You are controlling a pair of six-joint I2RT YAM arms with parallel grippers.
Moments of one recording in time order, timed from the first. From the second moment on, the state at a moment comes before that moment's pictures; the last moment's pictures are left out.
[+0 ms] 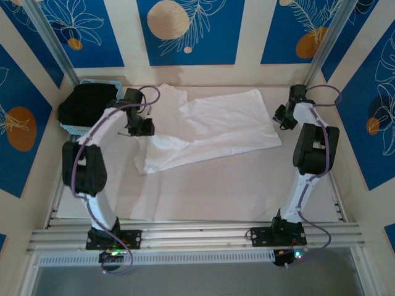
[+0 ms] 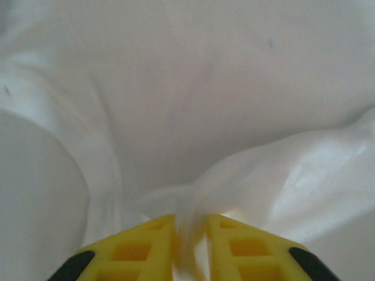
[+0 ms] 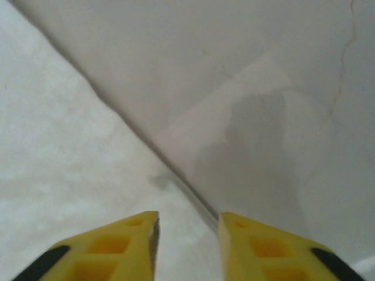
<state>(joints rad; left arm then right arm) -0.21 1.86 1.56 -0.91 0.16 -0.17 -0.20 2.07 1.61 -0.66 -0.07 0.50</state>
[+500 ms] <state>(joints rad) -0.32 1.56 1.08 -0.57 0.27 -0.36 -0.05 1.94 1.41 -0.69 -0.05 0.34</state>
